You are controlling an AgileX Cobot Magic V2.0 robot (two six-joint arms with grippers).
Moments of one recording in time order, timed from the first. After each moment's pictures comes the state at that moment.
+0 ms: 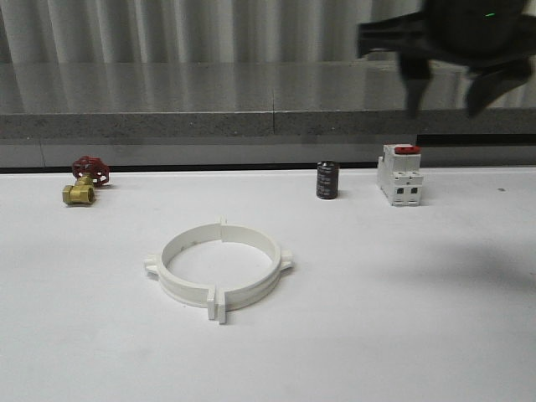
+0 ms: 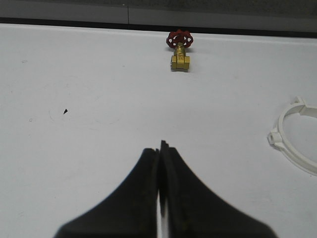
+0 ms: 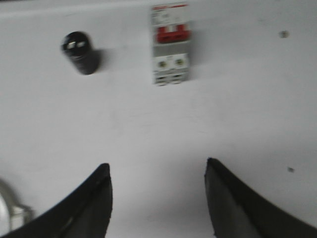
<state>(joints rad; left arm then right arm) -0.07 0.50 -0.47 0.05 0.57 -0.10 0.48 1.57 -1.19 -0.54 0.72 0.96</state>
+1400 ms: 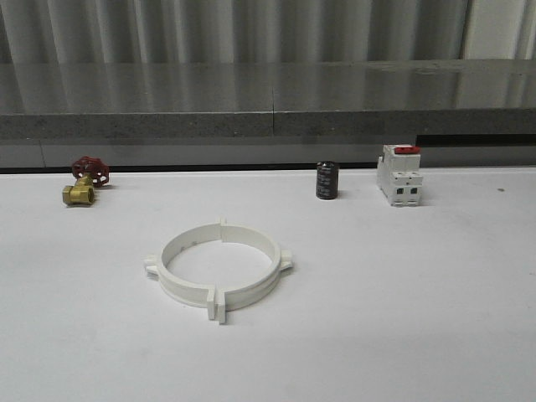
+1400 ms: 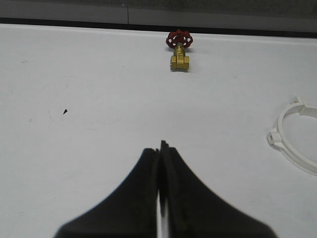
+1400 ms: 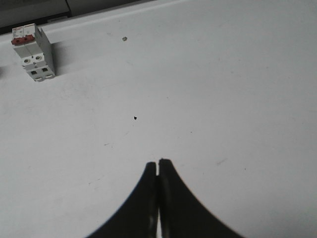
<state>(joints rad) -0.07 0.50 -0.47 0.05 0.57 -0.10 0.24 0.68 -0.59 -0.55 0.74 0.82</state>
